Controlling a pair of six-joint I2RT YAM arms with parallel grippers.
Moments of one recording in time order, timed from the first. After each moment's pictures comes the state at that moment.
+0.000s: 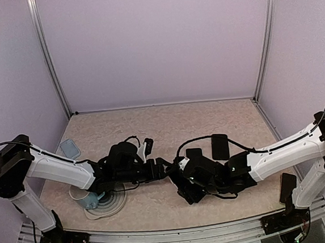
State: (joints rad) left arm -0.99 1.64 0.73 0.43 0.12 -0.87; right arm 1.26 1.59 0.91 -0.27 0.37 0.46
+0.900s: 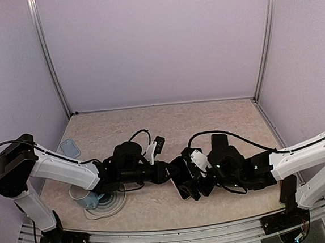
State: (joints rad) left arm -1.02 1.68 0.78 0.54 0.19 -0.68; right arm 1.19 1.38 0.68 0.08 0.26 0.19
